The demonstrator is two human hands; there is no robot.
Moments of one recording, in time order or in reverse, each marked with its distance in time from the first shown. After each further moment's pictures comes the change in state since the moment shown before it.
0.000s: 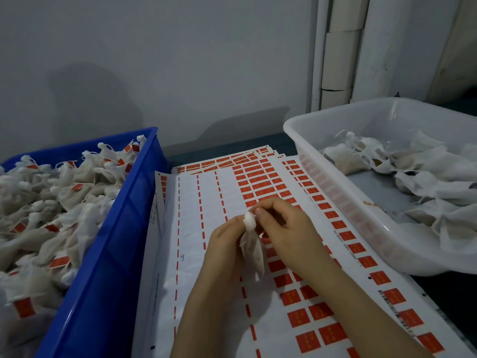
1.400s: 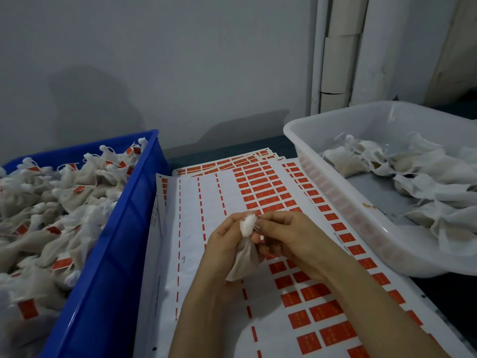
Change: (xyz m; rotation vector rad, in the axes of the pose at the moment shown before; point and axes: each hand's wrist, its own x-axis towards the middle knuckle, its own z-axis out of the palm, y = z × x) left_hand 0.000 0.018 0.017 0.180 0.016 -0.812; right_hand 0.004 -0.005 -0.013 0.397 -0.260 0.350
